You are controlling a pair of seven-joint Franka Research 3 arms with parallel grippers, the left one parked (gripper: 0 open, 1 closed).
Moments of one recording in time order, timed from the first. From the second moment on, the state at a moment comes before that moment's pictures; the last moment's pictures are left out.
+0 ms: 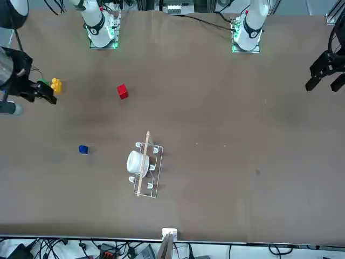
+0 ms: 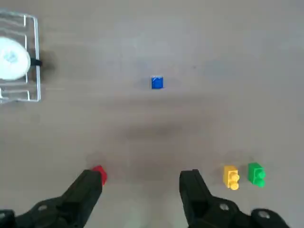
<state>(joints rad) 0.19 0.16 -0.11 -1.44 -0.03 1.48 0.10</state>
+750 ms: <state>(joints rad) 0.32 0.09 -0.10 -1.91 0.01 1.83 0.10</state>
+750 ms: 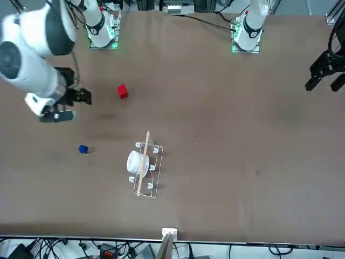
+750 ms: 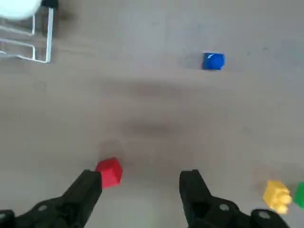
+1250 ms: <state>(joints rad) 0.43 0.03 -0.10 -2.34 0.02 2.27 0.11</state>
